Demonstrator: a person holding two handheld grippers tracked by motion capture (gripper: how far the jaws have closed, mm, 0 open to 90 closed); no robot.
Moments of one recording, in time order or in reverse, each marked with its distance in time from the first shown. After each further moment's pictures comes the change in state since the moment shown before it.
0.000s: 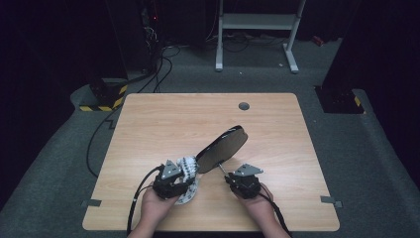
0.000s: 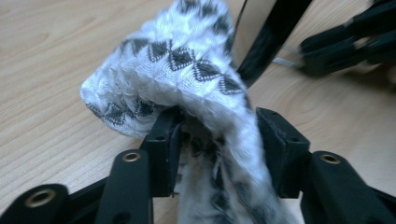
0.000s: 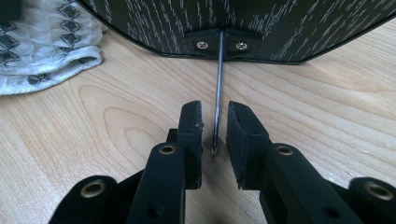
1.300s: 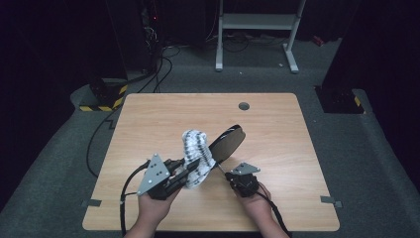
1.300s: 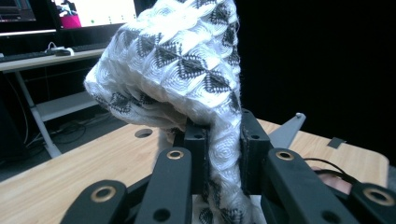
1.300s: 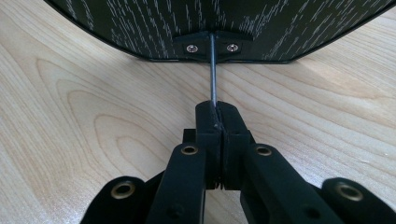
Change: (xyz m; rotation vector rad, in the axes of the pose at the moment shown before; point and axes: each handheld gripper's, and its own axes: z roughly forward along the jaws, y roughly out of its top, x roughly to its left) left arm -0.052 0.080 -0.102 -0.550 -0.071 0.171; right arm 0.002 0.004 0.006 0.008 -0.028 -0.004
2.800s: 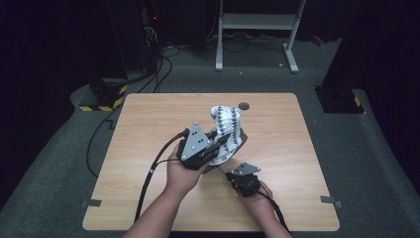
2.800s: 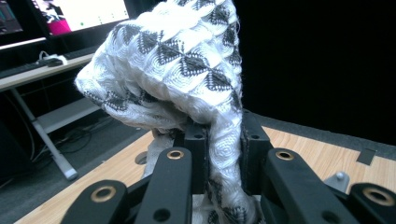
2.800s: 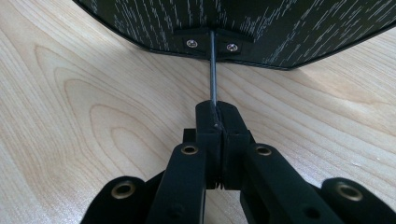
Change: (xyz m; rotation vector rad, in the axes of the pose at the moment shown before) left arm 0.001 0.054 0.080 0.057 -0.017 0.077; right arm -0.004 -0.001 -0.001 0.007 0.011 -0.051
